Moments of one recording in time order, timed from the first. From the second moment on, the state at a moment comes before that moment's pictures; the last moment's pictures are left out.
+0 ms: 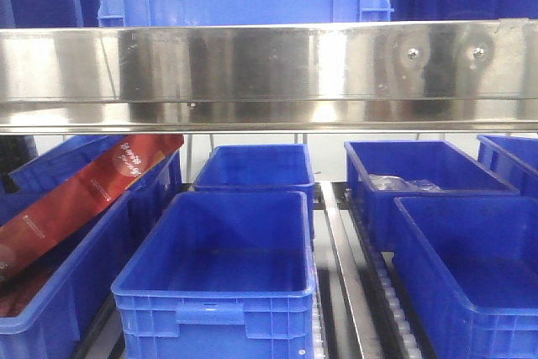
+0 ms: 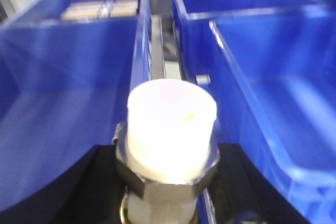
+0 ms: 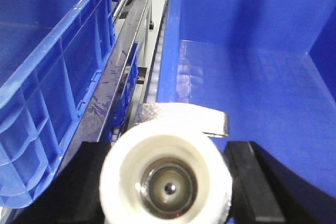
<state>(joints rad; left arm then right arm) 0.13 1.42 -1.78 -0.14 0.78 0.21 0.03 1.34 -1.60 0.09 0.82 -0.13</state>
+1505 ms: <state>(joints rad) -0.25 1.86 -2.02 -0.21 0.51 0.21 0.40 1.90 -2.17 0.20 0.69 -0.13</state>
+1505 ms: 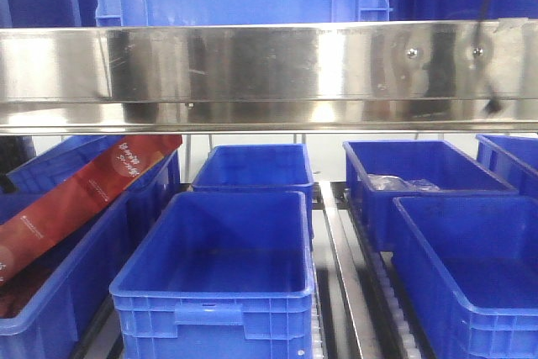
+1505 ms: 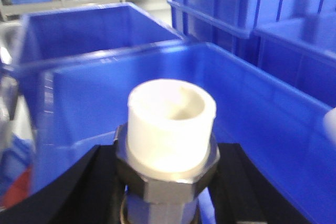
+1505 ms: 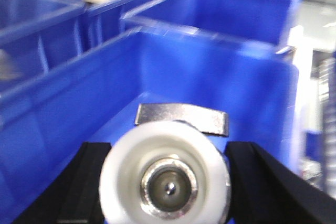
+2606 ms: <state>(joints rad) -0.26 1.93 -2.24 -0.21 0.72 0.21 0.41 1.92 -2.24 0.20 0.74 -0.13</state>
